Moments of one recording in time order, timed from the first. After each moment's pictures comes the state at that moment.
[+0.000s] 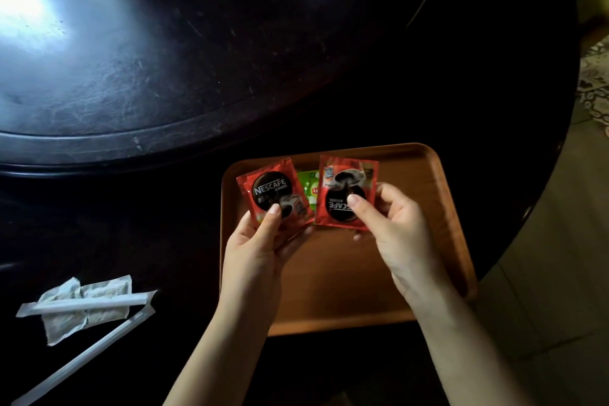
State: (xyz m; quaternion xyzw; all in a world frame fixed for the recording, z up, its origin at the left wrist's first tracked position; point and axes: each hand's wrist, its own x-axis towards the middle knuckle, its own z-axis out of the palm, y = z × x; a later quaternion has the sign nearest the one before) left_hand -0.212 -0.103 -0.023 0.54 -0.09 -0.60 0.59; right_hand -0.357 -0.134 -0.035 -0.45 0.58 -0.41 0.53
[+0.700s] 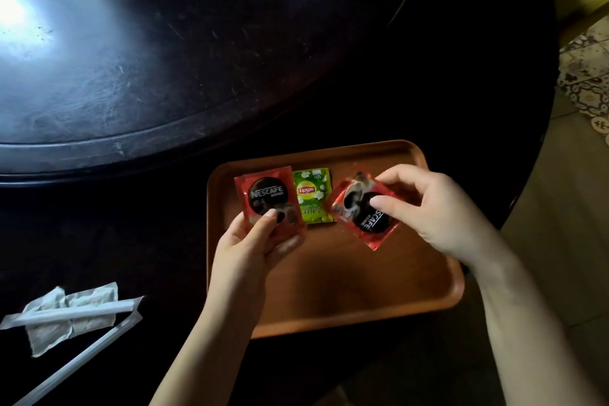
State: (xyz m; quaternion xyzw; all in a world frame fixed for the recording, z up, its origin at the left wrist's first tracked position) left_hand -0.215 -0.103 -0.026 0.57 -0.11 -0.61 0.54; right_hand -0.417 -0.155 0.000 -0.66 0.58 -0.22 0.43
